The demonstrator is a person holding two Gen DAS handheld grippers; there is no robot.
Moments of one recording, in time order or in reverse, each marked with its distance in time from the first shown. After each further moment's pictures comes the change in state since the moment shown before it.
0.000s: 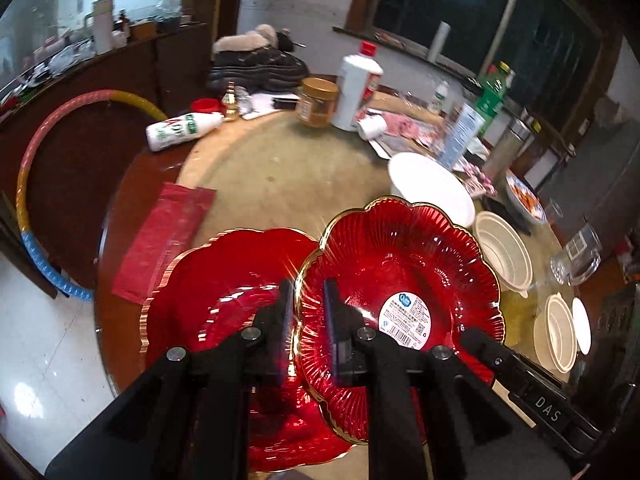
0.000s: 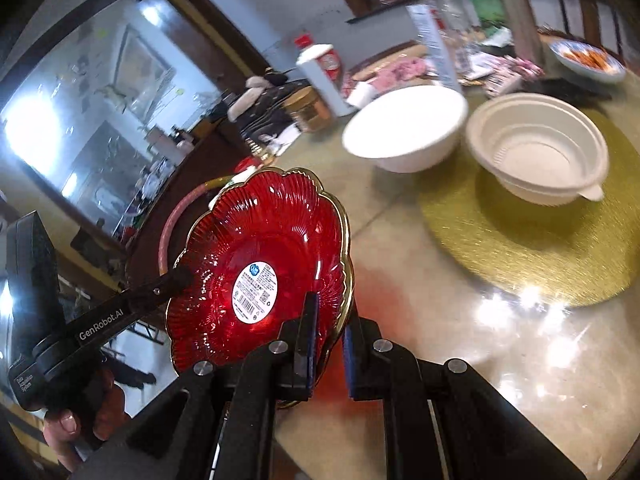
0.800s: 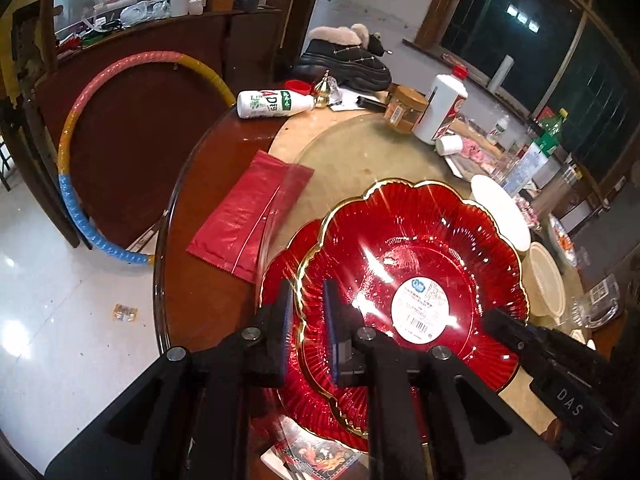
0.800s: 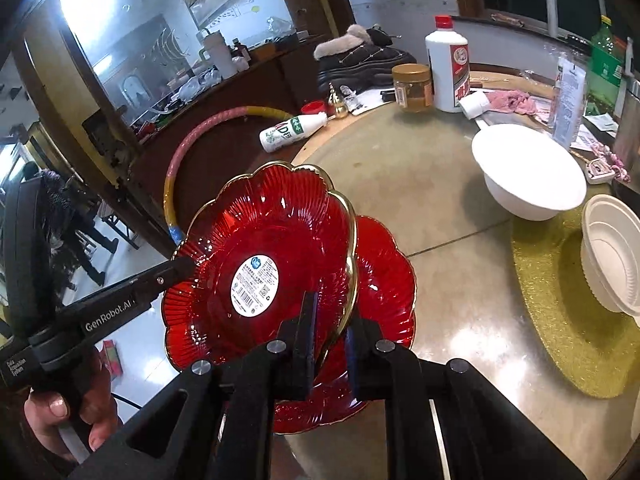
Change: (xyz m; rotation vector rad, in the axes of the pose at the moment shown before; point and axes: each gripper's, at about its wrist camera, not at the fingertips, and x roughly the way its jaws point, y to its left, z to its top) left arm -0.006 0.077 -0.028 -0.185 0.001 0.108; right arm 0.047 0.087 0.000 -0.358 0.151 -0.022
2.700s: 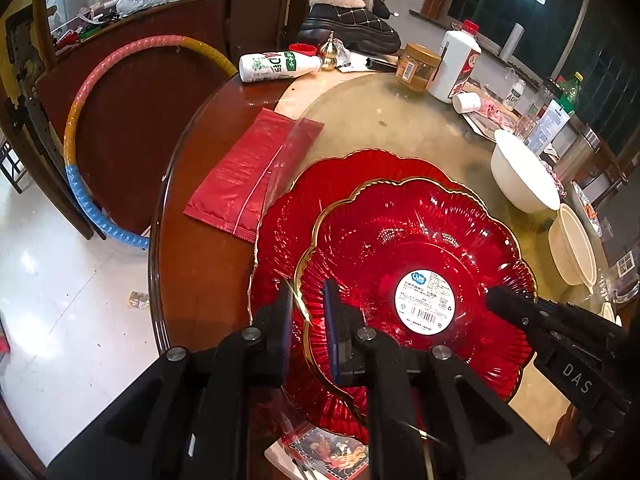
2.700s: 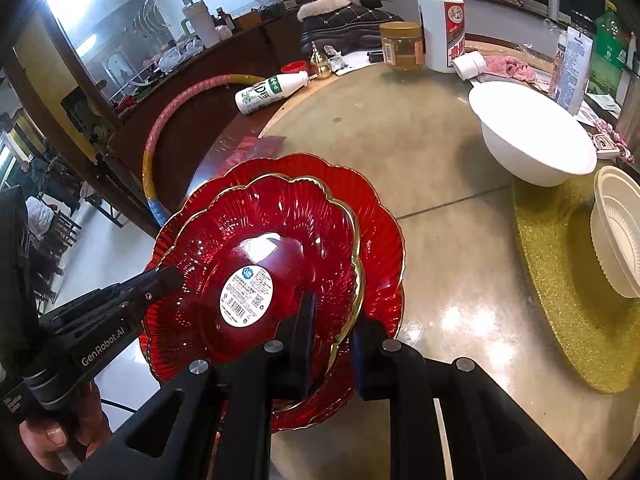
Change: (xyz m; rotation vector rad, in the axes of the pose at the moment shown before) left arm 0.029 -0.003 -0.026 0.048 0.073 0.072; right arm 0.037 -0.010 -0.010 -0.011 0.109 -0.061
